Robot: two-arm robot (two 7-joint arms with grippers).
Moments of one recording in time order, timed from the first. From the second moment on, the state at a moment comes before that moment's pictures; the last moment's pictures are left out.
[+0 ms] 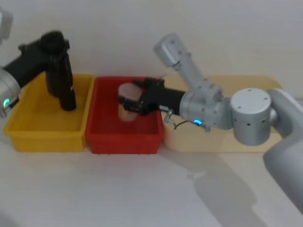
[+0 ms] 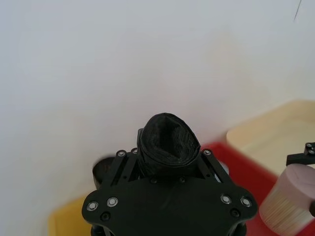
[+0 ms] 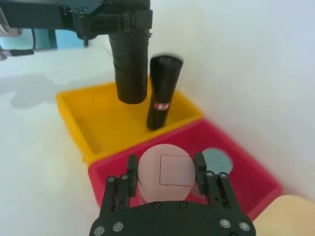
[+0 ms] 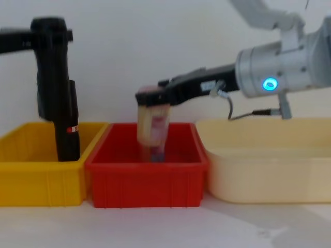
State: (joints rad) left arm -0.48 0.42 0.23 -1.47 -0.46 0.12 -0.37; right arm 0.70 0.27 -0.65 -1.35 0.27 0.32 0.52
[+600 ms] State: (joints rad) left arm -0.62 0.35 0.29 -1.47 -0.52 0.18 -0.43; right arm 0.57 0.39 -0.47 -1.62 0.31 0.29 0.40
